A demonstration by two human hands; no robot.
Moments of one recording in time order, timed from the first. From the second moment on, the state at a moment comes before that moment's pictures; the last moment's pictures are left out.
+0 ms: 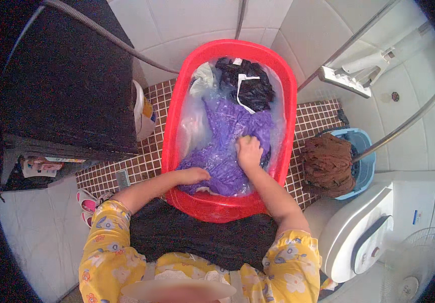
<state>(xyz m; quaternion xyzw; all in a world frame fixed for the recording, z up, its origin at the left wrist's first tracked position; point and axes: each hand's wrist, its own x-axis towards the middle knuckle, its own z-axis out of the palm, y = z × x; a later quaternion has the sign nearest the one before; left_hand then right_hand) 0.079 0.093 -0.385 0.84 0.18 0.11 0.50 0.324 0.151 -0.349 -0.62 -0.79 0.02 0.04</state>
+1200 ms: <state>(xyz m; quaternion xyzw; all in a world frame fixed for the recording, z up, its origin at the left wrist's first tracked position) 0.104 0.109 -0.280 0.70 0.47 -0.19 0.50 0.347 0.191 -0.347 -0.79 -0.56 0.15 0.20</state>
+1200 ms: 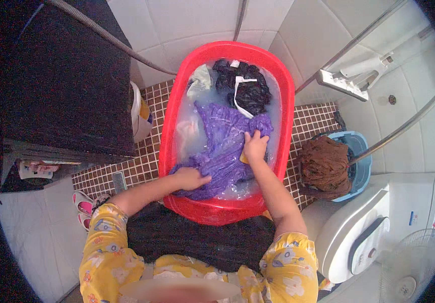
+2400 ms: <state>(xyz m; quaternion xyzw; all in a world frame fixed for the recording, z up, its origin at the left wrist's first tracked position) 0.122 0.082 -0.281 0.91 0.17 -0.19 0.32 0.272 0.102 -0.361 -0.33 -0.94 0.08 0.02</state>
